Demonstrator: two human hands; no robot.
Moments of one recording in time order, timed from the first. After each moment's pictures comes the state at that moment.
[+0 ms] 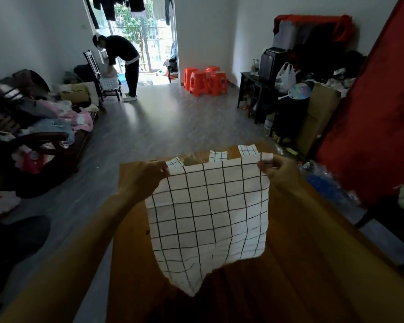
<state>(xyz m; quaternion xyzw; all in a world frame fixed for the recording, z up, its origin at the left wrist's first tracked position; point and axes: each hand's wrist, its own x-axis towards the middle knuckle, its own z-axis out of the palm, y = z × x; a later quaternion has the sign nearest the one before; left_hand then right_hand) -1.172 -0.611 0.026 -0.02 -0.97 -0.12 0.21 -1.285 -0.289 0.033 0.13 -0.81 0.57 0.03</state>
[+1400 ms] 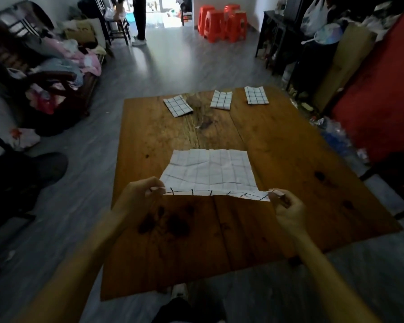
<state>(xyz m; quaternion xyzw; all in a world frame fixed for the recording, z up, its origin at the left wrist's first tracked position) -0.965 -0.477 -0.100 0.09 -0.94 -0.30 0.10 -1.093 -0.150 -0.143 0.02 -0.79 0.61 -0.05</state>
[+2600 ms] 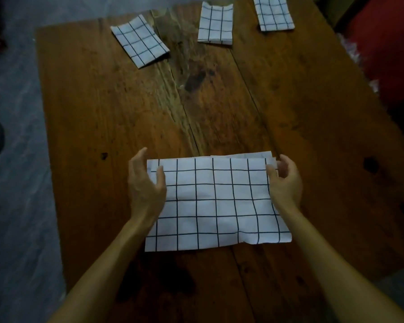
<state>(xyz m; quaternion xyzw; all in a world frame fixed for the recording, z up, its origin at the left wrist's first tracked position) -1.177 -0.533 -0.271 0.30 -0.86 -0.38 0.17 -1.278 -0.273 -0.278 -0.15 -0.89 0.44 -0.05</state>
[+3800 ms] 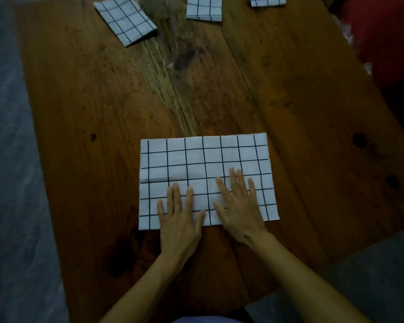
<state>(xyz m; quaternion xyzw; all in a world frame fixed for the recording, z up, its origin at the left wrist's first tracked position) -1.076 -0.430 -0.331 0.15 -0.97 -0.14 -0.11 -1.166 -0.277 -0.313 0.27 -0.95 0.08 -0.16</state>
